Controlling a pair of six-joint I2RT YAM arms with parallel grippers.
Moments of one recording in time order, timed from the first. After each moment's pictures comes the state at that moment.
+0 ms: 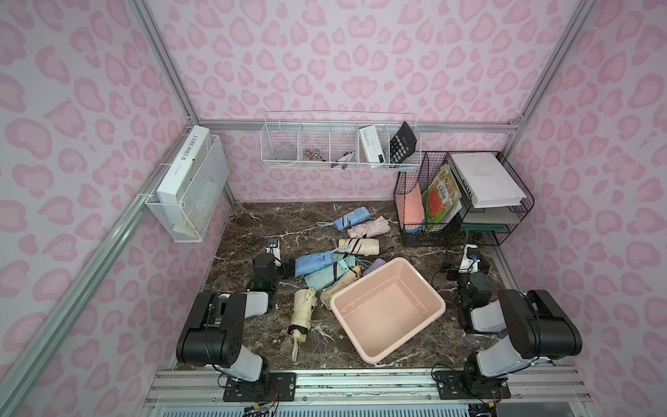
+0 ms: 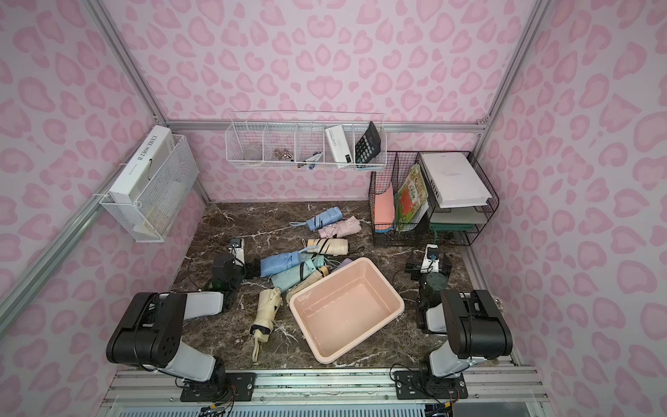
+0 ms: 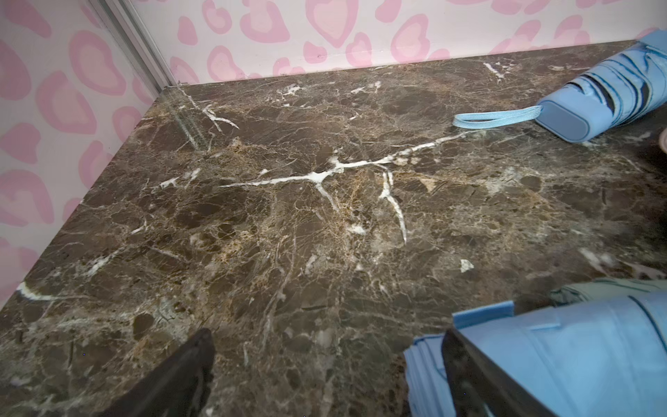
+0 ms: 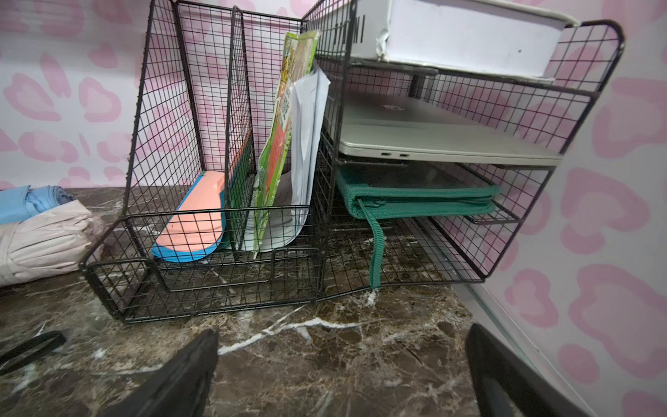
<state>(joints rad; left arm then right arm) -0.05 1.54 0.46 0.64 -0.11 0.02 0.03 1.57 0.19 1.32 0.16 -0.05</state>
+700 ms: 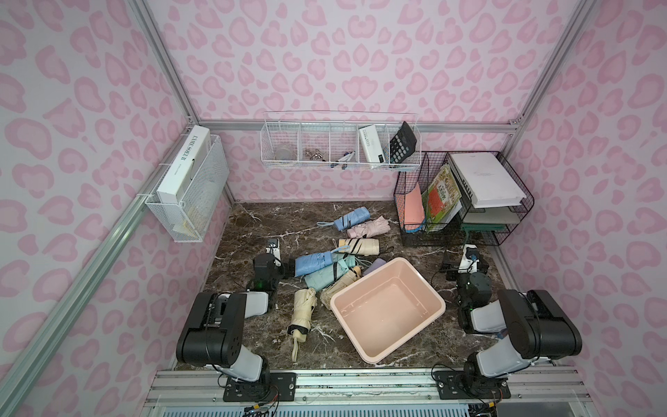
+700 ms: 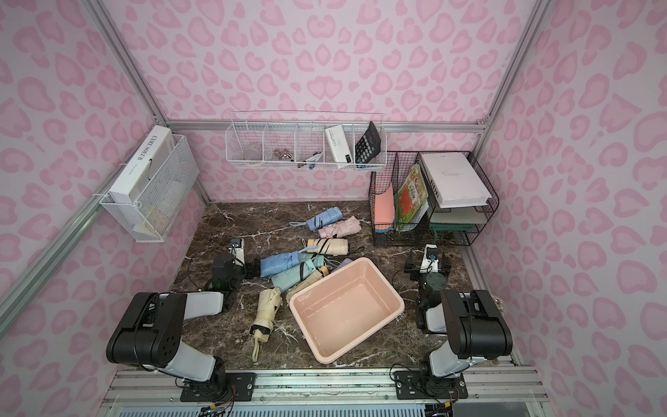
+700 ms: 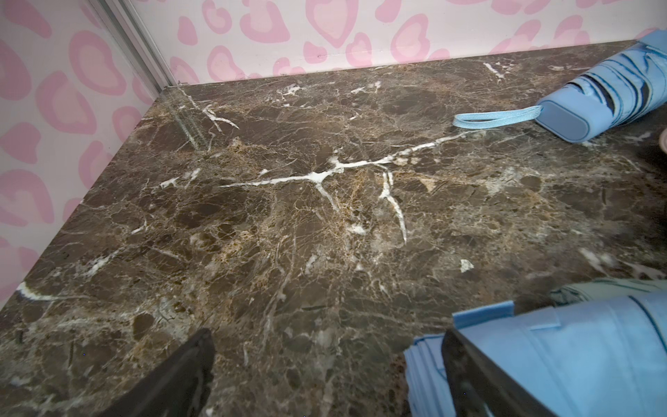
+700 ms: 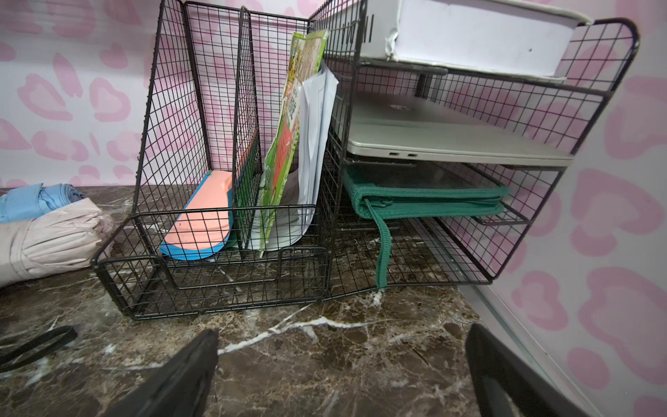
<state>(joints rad) -0.05 1.54 0.46 0.64 -0.11 0.02 0.02 1.57 0.19 1.32 0.15 -0.05</state>
